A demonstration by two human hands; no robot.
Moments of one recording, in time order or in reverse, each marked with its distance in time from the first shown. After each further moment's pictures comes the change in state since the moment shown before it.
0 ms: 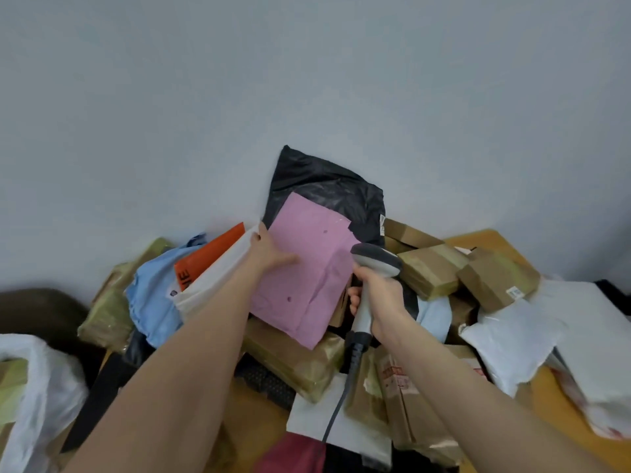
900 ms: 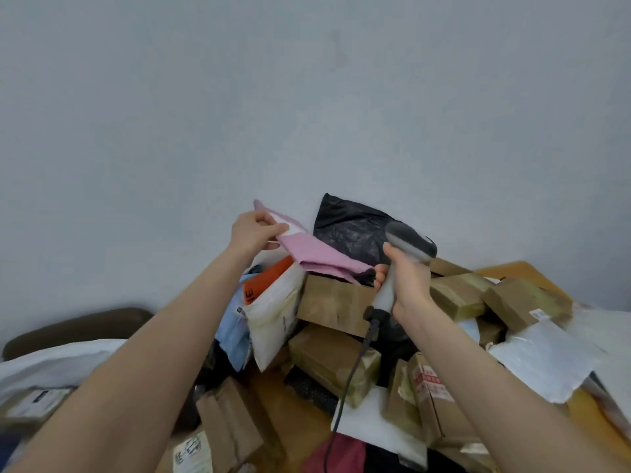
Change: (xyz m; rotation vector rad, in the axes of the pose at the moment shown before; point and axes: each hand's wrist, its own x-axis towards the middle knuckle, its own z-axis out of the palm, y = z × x) left_hand -0.119 0.050 -0.154 -0.499 0.277 0.174; right_hand -0.085 -0.053 0.010 0.167 -0.065 -0.185
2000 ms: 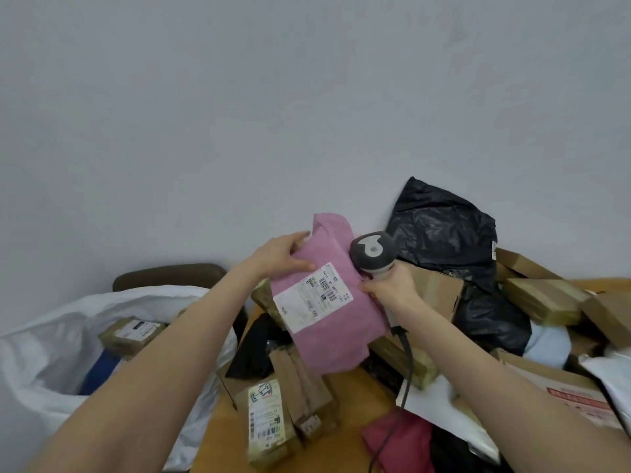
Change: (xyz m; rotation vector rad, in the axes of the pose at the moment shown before) left_hand -0.067 -0.075 -0.135 0.669 -0.336 0.023; right_hand -0.057 0.104 0.091 -0.807 -0.356 -0.188
